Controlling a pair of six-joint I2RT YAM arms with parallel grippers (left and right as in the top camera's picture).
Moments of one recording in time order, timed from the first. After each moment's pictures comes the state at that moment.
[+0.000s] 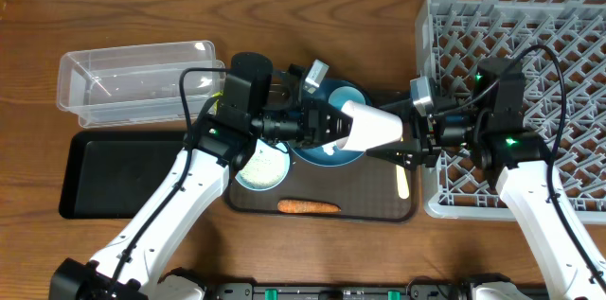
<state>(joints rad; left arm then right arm) -0.42 1.39 0.96 -0.10 1.09 -0.89 0.11 1.30 0.88 -0.24 -1.47 -0.44</state>
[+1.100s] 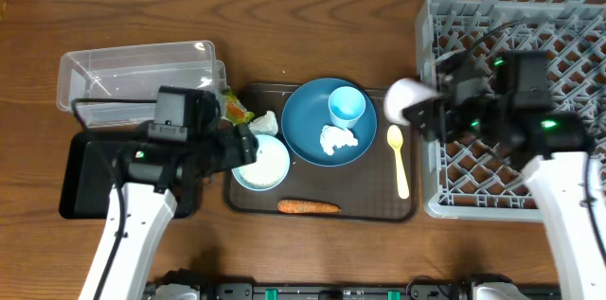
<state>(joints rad) -0.14 1.15 0.96 -0.94 0.26 -0.40 0.03 1.29 1.22 -0.92 -0.51 -0.07</state>
